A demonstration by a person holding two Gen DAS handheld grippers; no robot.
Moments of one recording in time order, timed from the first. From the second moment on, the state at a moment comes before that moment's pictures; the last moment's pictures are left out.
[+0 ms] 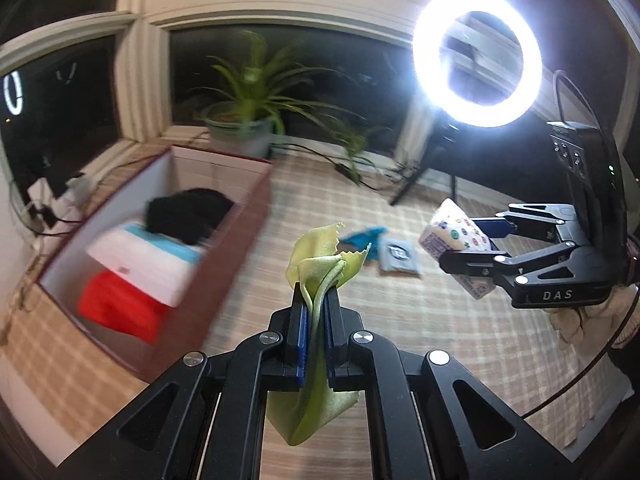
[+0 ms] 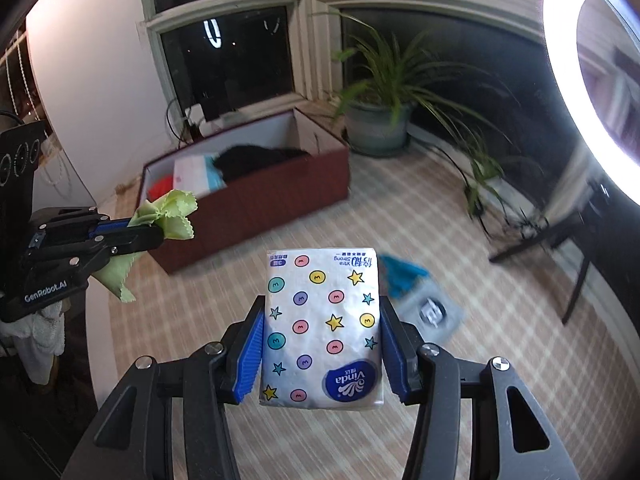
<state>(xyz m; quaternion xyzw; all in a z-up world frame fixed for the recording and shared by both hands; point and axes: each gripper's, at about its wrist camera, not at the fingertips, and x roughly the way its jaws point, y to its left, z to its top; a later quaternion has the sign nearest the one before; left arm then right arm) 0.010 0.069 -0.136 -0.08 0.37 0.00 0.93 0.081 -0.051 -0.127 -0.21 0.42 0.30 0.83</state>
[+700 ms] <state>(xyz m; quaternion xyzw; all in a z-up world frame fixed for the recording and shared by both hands) 0.059 0.210 -0.145 -0.10 0.41 0.08 0.90 0.204 0.136 -0.151 -0.23 0.42 0.30 0.82</state>
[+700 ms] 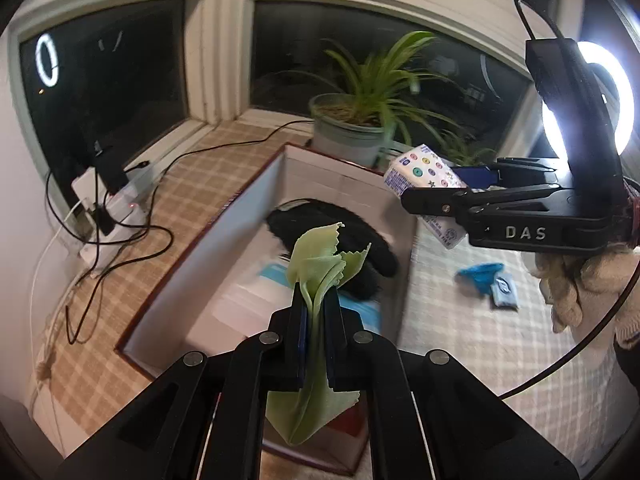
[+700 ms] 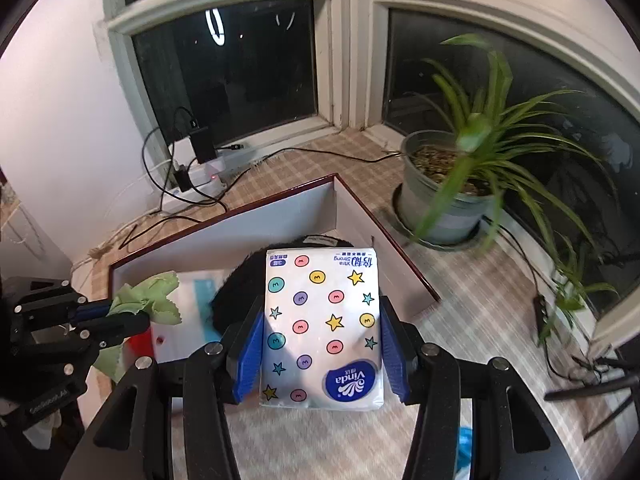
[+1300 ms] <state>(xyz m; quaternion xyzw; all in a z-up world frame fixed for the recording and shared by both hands) 0.085 0.236 -0.163 -0.11 0.42 0.09 0.90 0.248 0.164 -0.176 -0.20 0.44 0.32 0.81</state>
